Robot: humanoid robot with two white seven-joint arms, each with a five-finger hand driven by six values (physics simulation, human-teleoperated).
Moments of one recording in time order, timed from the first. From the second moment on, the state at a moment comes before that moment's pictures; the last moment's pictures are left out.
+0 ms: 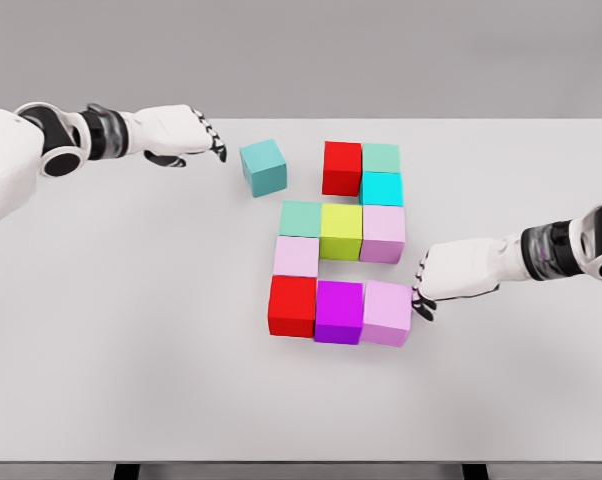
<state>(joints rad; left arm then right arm) -1.16 0.48 -1.23 -0.77 -0.71 -0.61 -0.13 -0.94 -0.95 1.22 -1.61 0.41 -0.61 0.55</state>
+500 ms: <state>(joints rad) -1.17 0.40 -1.23 -0.70 -0.73 -0.61 -0.13 -0.54 -1.10 0.66 -1.62 0.20 -0.62 0.55</state>
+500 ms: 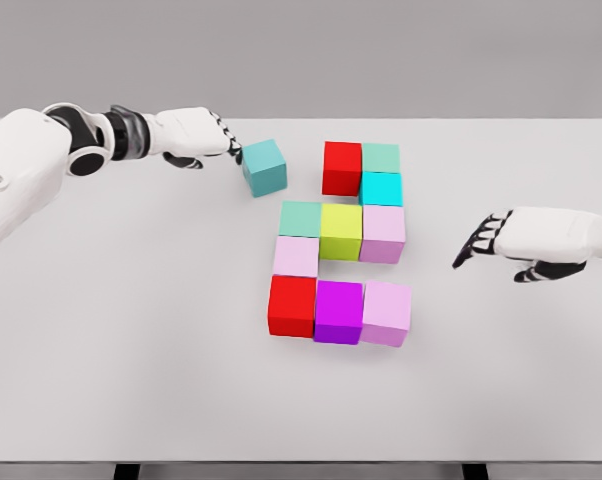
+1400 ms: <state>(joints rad) -1.18 0.35 -1.22 -0.63 -0.73 -0.61 -0.13 -0.24 -0.78 0.22 -1.50 0.14 -0.61 0.55</state>
